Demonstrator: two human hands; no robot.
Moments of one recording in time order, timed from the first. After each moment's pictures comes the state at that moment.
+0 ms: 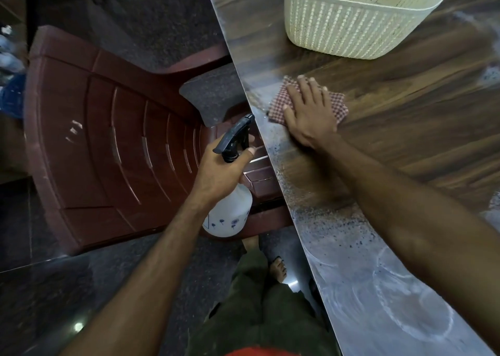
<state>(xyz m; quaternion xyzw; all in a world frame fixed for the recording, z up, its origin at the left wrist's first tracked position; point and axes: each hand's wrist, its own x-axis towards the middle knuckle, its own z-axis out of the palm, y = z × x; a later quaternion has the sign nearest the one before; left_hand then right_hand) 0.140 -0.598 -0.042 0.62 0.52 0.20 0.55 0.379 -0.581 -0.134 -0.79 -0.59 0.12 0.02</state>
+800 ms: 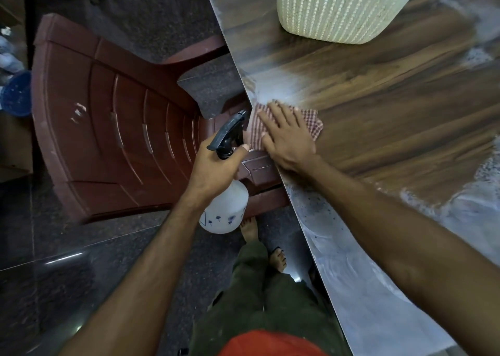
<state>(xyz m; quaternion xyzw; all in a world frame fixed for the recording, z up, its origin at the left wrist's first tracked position) 0.121 -0.634 -0.035 0.63 0.50 0.22 0.54 0.314 -0.648 -0.134 -0.74 -0.66 0.14 0.00</state>
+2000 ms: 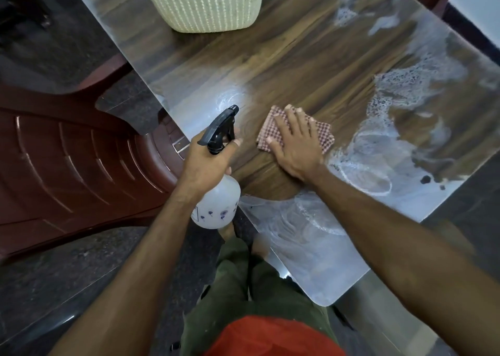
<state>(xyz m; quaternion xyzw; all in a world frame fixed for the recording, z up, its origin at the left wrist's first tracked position) 0.217 -0.713 -0.023 0.67 0.43 0.14 0.59 0.403 -0.825 -0.136 -0.87 -0.47 0.13 0.02</state>
